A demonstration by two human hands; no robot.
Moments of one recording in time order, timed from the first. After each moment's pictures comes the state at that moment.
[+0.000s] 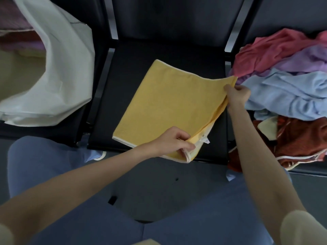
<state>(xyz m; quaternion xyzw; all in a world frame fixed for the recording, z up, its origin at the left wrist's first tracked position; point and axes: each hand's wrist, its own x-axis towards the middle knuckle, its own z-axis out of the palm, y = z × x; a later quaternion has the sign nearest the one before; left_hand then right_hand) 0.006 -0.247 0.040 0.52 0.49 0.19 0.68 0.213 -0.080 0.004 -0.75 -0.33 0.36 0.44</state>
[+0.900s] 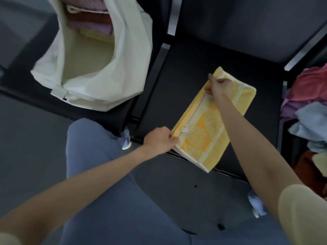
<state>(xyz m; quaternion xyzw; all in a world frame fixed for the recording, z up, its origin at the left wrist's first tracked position) -0.144 -0.277 0.008 0.51 0.75 0.07 0.41 -0.012 -0.060 -0.002 -0.73 -0.45 0.43 0.29</state>
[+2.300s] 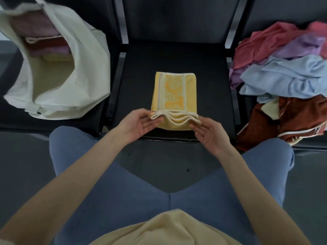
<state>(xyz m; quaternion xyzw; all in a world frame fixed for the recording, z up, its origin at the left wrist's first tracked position) -0.112 -0.293 0.069 0.09 0.53 0.40 0.75 0.132 -0.293 0.056 -0.52 -0.14 0.74 0.39</state>
